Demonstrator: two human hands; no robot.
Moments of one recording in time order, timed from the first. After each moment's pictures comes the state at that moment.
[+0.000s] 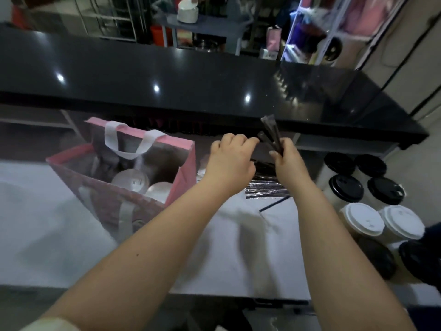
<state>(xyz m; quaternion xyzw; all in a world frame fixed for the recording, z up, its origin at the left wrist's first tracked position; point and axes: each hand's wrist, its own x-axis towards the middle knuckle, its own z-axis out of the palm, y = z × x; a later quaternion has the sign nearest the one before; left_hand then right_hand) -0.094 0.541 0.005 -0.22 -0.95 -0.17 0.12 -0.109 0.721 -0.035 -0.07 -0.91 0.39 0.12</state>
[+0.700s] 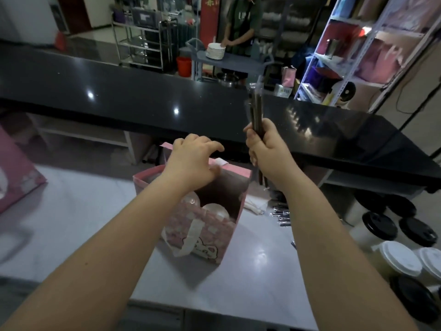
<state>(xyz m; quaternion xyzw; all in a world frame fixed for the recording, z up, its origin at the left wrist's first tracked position) -0.111 0.337 0.059 -0.17 -0.96 -0.16 0.16 -0.105 0.524 0.089 0.14 -0.80 0.57 0.09</state>
